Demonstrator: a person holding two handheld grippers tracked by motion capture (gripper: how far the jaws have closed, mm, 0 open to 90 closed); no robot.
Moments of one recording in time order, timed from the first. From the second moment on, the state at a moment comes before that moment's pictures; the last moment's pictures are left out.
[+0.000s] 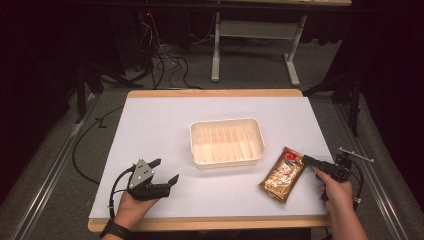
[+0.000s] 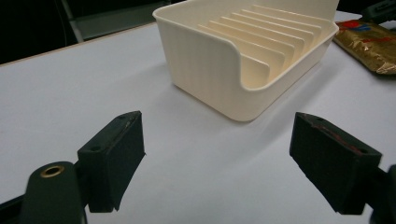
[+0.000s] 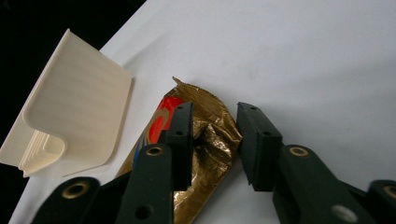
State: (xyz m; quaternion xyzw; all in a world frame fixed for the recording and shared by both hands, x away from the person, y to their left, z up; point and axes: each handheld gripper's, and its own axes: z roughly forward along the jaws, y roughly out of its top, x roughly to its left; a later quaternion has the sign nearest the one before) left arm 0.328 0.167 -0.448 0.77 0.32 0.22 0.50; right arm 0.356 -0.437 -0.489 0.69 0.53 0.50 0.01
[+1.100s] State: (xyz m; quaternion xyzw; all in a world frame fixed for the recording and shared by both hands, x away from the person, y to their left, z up) left arm 0.328 0.168 -0.447 0.77 0.32 0.22 0.50; right arm 0.339 -0.405 -0.436 0.57 0.58 0.58 0.04
